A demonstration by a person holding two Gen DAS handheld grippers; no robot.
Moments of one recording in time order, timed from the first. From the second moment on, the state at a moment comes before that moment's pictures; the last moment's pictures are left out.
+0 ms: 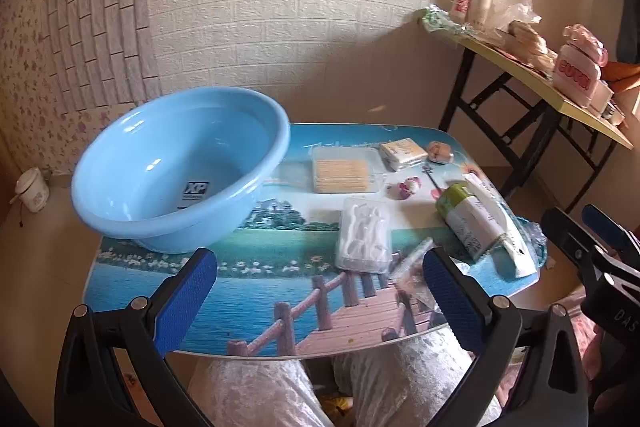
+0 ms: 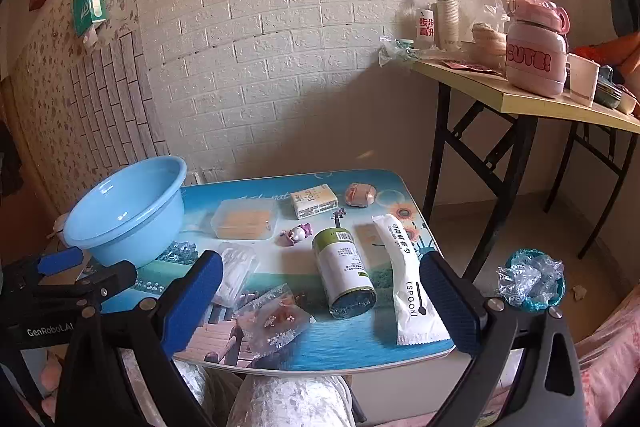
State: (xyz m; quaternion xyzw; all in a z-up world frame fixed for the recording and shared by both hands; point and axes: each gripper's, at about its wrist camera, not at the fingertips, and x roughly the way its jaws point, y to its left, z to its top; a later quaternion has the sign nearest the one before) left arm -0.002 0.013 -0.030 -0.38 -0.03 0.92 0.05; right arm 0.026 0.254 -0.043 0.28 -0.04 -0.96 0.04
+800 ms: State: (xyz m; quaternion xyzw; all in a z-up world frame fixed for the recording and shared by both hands) left arm -0.022 0.027 -0.057 -0.41 -0.03 0.91 0.06; right arm 0.011 0.265 -0.064 0.29 -0.03 -0.95 0.05
